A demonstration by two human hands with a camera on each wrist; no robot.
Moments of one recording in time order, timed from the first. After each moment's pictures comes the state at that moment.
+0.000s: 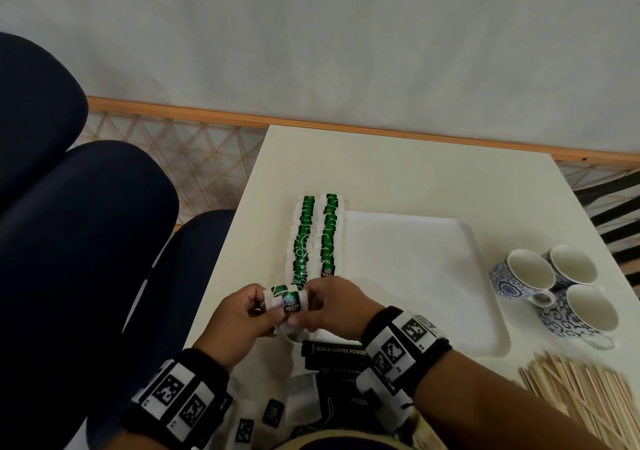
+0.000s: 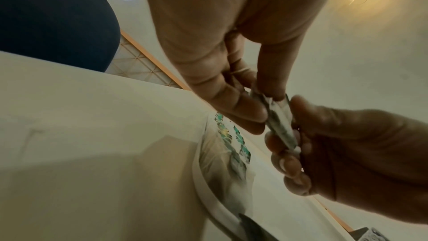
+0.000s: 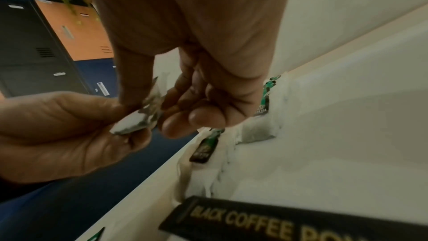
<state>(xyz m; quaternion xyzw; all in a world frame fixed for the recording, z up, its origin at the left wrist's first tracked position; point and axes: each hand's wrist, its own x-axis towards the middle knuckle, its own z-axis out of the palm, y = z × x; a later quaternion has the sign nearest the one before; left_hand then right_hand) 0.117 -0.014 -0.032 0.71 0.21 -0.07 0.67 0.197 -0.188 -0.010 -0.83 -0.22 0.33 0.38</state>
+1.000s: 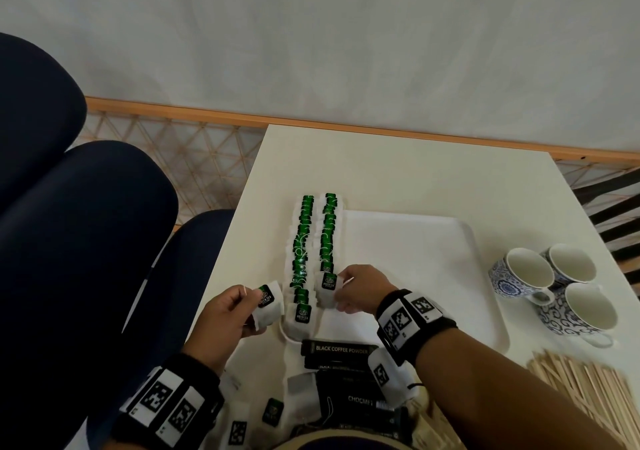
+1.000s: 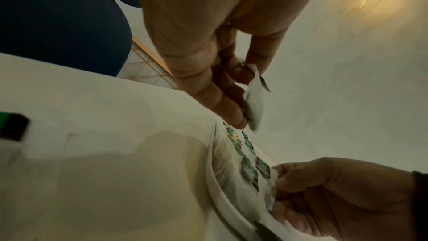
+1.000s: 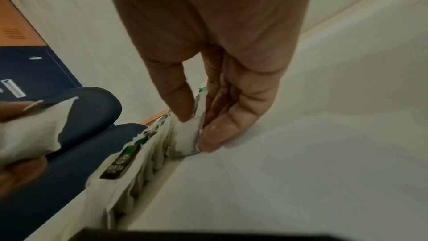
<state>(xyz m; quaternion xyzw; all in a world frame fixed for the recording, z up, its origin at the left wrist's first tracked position) 0.113 -0.008 -0.030 0.66 0.29 -0.02 0.70 0.233 -0.214 -0.035 -0.85 0.00 0.35 0.38</state>
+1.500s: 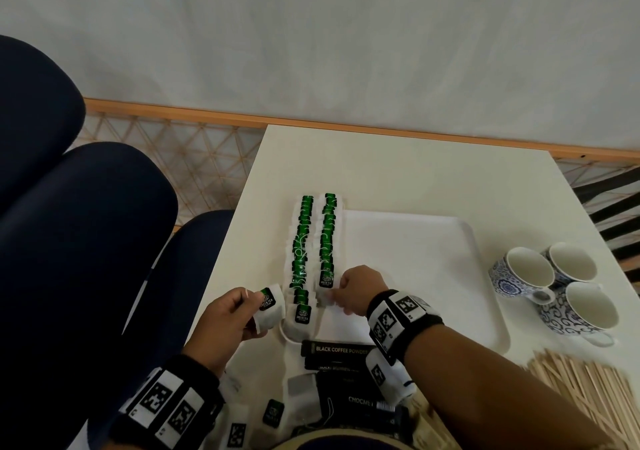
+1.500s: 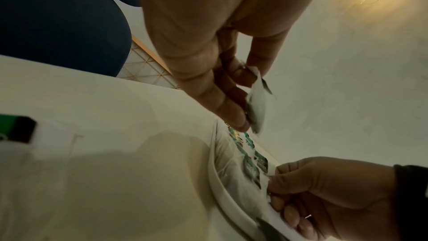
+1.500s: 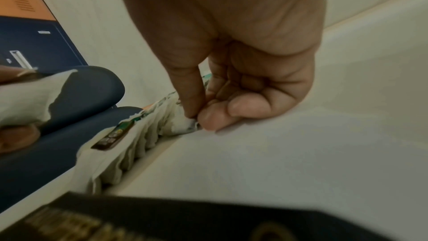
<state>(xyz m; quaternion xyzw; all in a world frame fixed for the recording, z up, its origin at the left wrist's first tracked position) 0.113 -0.007 -0.030 0.67 0.29 -0.04 0.69 0.234 -0.206 -0.032 -0.92 -0.09 0.33 0.19</state>
